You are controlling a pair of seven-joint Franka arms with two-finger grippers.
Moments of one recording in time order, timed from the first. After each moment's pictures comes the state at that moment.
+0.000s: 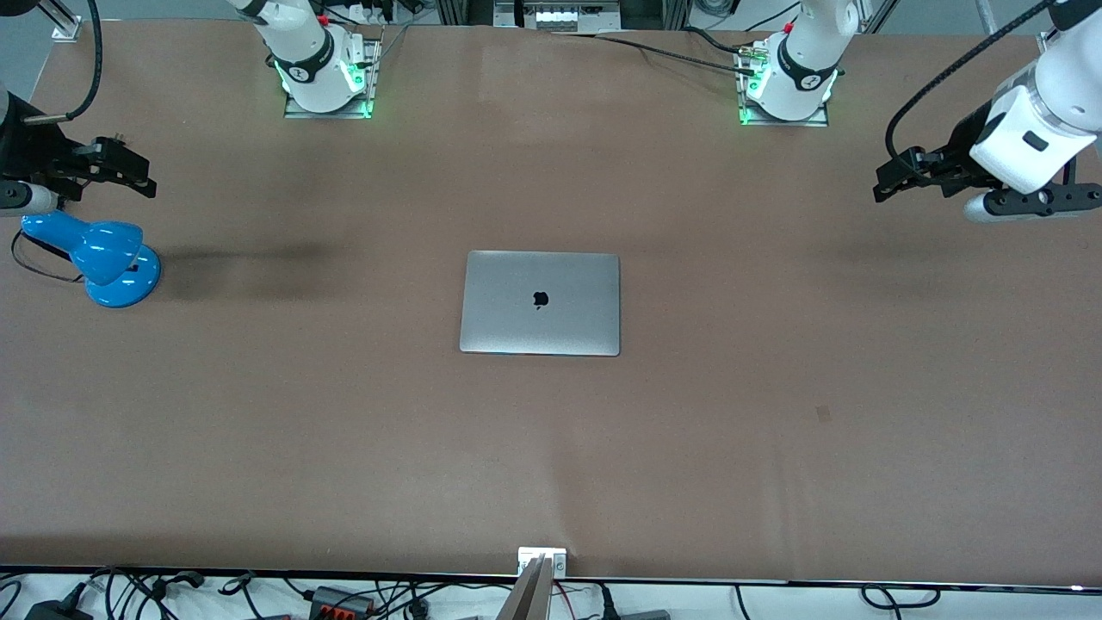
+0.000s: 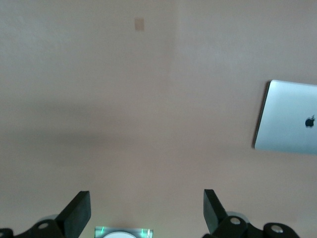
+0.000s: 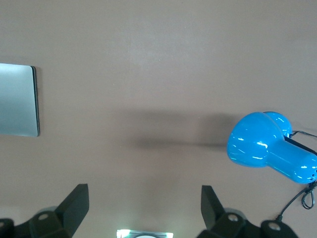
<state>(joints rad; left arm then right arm) 0.21 -0.07 -0.27 -1.73 -0.10 1.52 -0.17 -0.05 -0.04 0.03 -1.66 0.00 1.54 -0.08</state>
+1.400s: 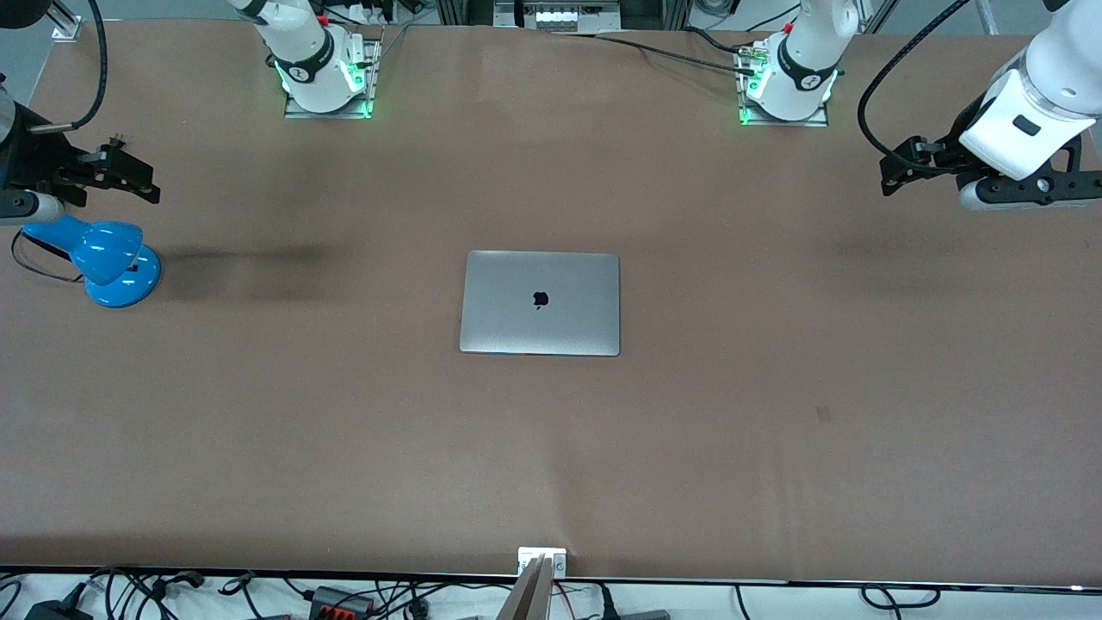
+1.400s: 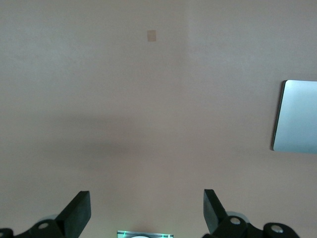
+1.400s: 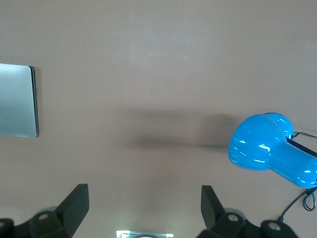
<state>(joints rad) 0.14 -0.09 -0.24 -1.72 0.00 1.54 -0.16 -0.05 -0.02 0.03 -1.66 0.00 1.55 -0.08</state>
